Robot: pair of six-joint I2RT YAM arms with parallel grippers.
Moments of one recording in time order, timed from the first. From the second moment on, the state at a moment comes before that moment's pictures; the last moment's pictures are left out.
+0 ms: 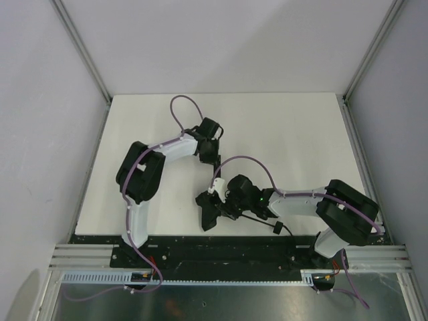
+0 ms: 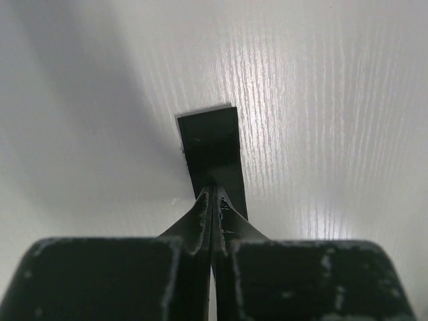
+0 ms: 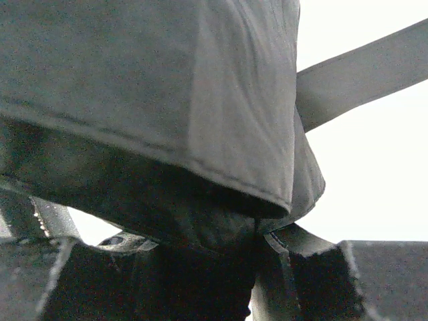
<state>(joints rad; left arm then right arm) -0.56 2.05 1.43 -0.46 0.03 -0.47 1.00 1.57 0.69 0.10 -0.15 -0.11</state>
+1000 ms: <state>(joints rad) -0.47 1.55 0.79 0.02 0.69 -0.79 0.98 1.65 0.73 0.19 -0.05 -0.22</state>
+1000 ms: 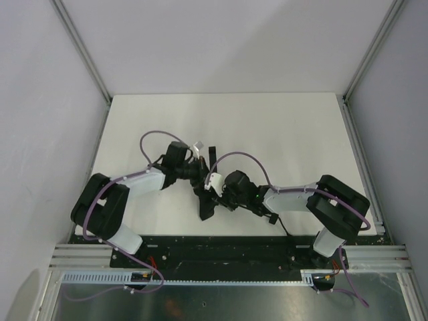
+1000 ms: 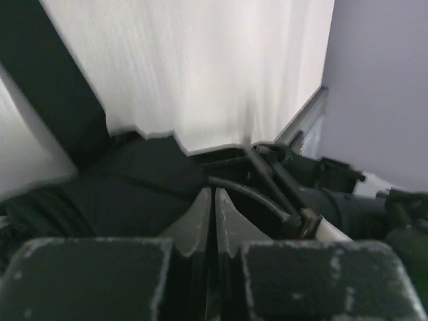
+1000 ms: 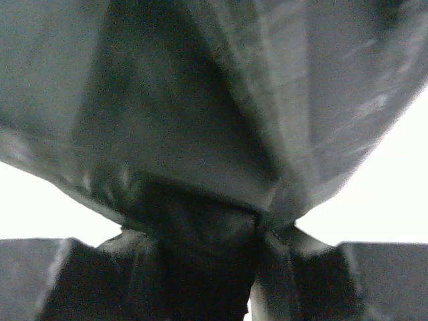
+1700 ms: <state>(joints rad) -0.51 1.56 0.50 0.46 0.64 -0.89 0.94 1.64 0.75 0.13 -0.14 -0.16</state>
